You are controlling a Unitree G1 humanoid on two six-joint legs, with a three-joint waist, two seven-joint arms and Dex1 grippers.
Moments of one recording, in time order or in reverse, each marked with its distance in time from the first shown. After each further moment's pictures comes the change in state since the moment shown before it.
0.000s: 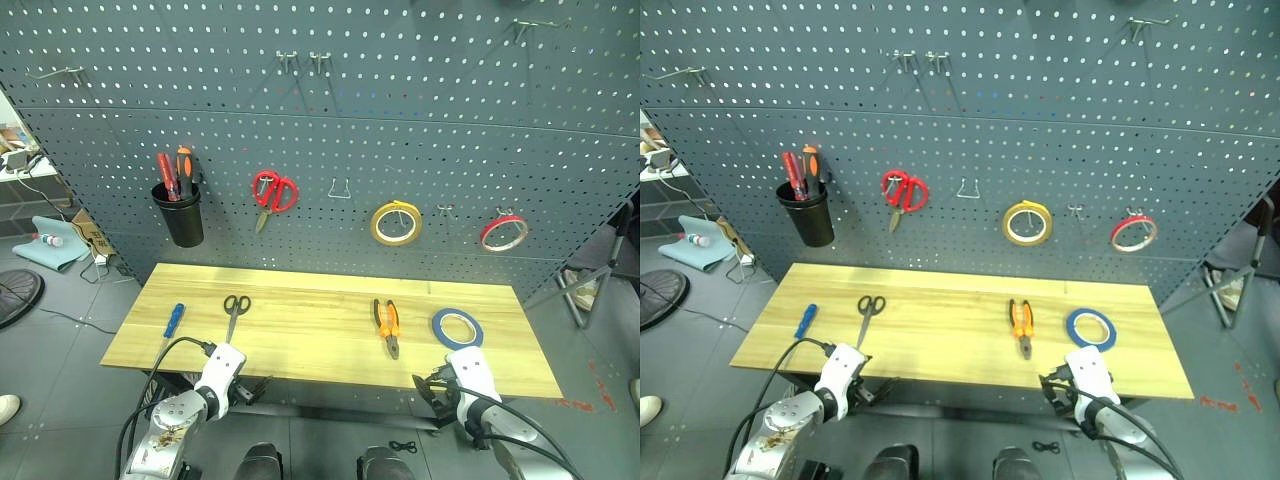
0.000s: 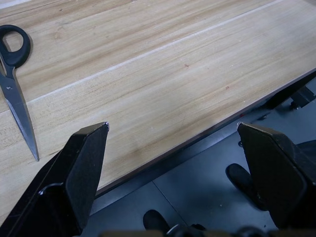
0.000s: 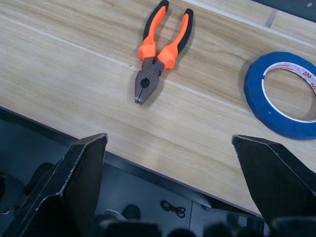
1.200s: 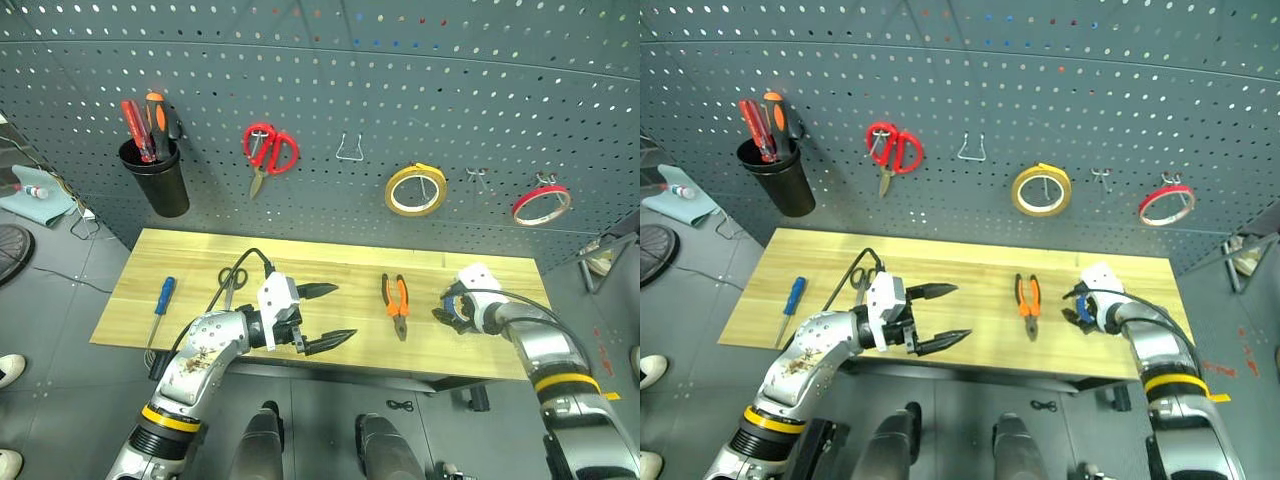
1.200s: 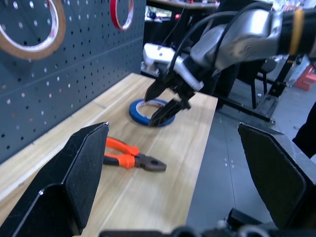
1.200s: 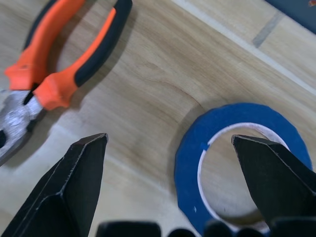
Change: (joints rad) left arm -0.378 -0.010 -0.138 -0.274 -0.292 0.004 -0.386; right arm -0.831 -0.218 0.075 0.932 -0.068 -0.099 0.265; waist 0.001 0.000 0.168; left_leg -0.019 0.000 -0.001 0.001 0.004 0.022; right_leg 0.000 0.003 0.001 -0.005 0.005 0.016
